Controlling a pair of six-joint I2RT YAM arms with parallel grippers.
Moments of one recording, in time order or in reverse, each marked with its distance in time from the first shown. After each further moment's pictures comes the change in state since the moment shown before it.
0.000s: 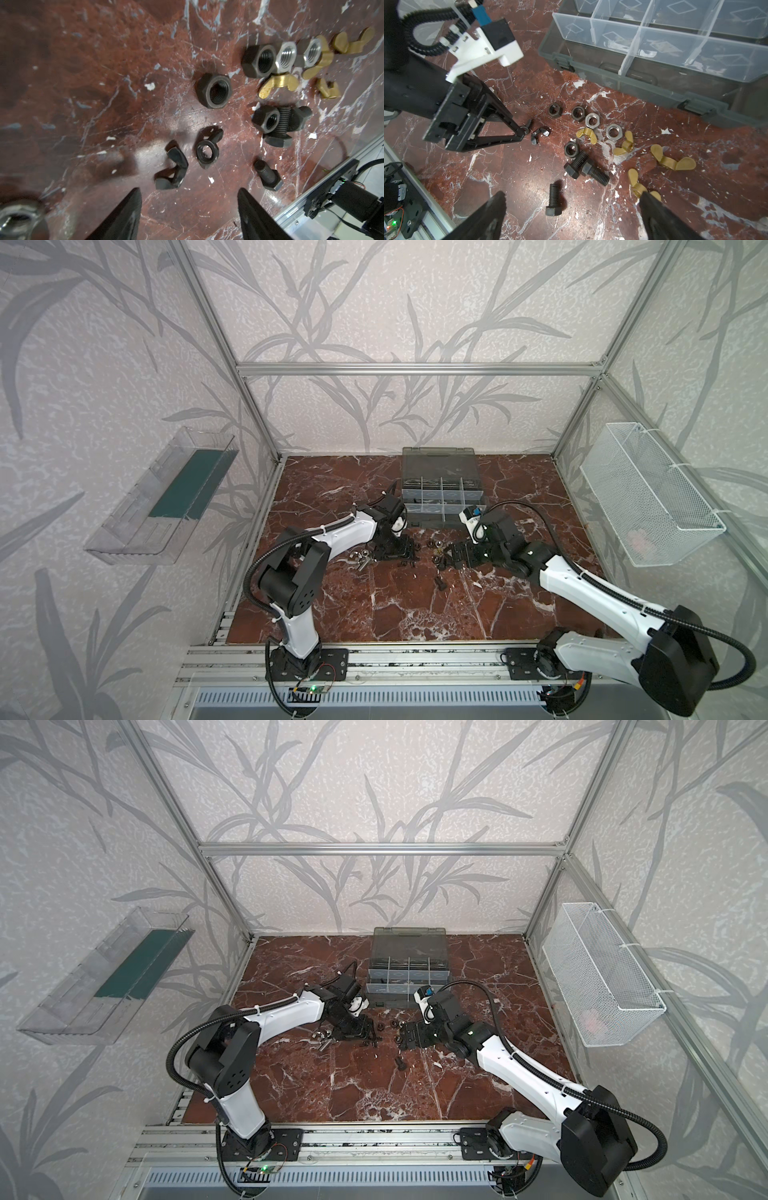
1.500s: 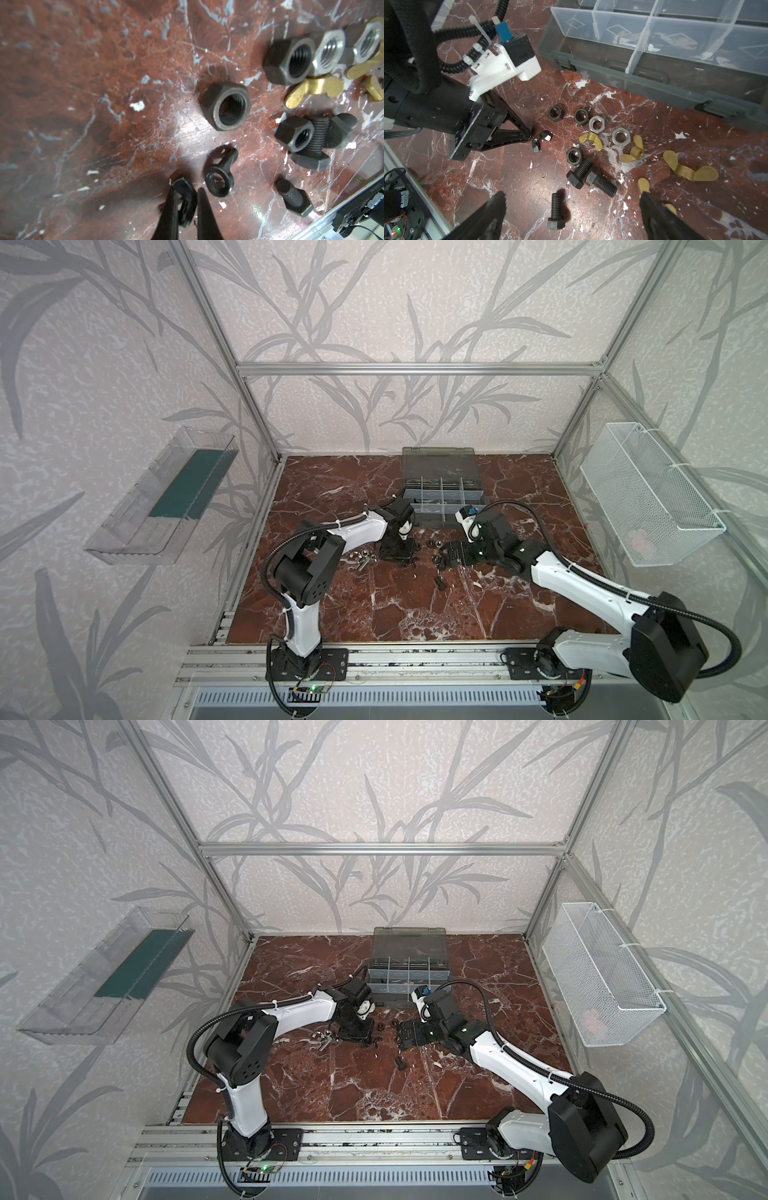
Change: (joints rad) left arm -0.037 0.080 0.041 -0.008 -0.069 0.029; right arm 0.000 0.071 -0.002 0.060 -0.024 0.030
